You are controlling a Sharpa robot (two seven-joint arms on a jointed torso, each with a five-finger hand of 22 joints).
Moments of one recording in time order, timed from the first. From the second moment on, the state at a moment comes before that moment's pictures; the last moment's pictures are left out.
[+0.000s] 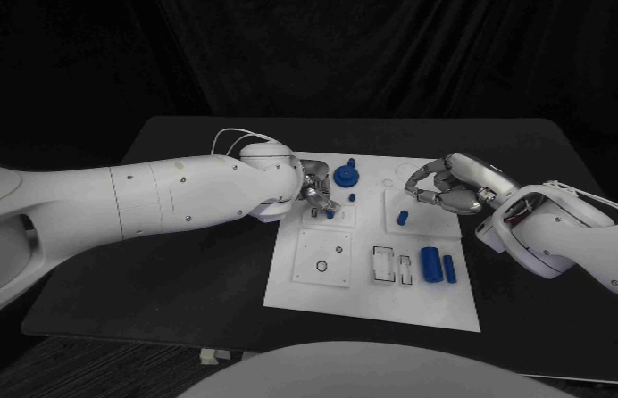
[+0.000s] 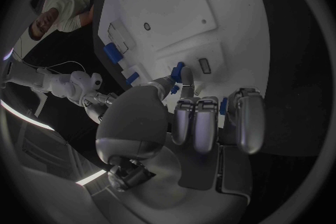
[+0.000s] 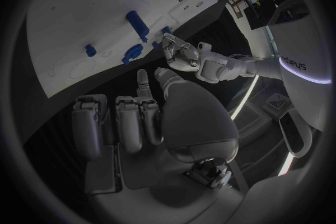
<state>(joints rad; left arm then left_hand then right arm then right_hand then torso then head) 1.29 -0.55 -0.21 1.41 -1.16 0.06 -0.47 1.17 -0.08 0.35 0.19 0.15 1.03 0.03 0.26 1.03 1.47 -0.04 1.57 1.31 1.47 -0.08 1.57 1.31 0.03 1.46 0.03 1.37 1.31 1.19 -1.02 -0.21 1.63 -1.19 -0.48 0.12 1.29 0.01 0.16 0.19 0.43 0.90 0.11 0.26 0.35 1.47 0.03 1.57 1.31 1.46 -0.03 1.57 1.31 0.02 1.46 0.08 1.57 1.31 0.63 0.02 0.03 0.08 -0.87</state>
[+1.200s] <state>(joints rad) 1.28 -0.56 -0.20 1.42 -1.16 0.08 -0.46 1.22 -0.06 0.26 0.19 0.28 1.03 0.03 0.24 0.98 1.47 -0.04 1.57 1.31 1.47 -0.08 1.57 1.31 0.03 1.46 0.03 1.36 1.31 1.19 -1.02 -0.21 1.63 -1.19 -0.48 0.12 1.29 0.01 0.16 0.18 0.44 0.90 0.11 0.26 0.35 1.47 0.03 1.57 1.31 1.46 -0.03 1.57 1.31 0.02 1.46 0.08 1.57 1.31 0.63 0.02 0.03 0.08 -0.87</state>
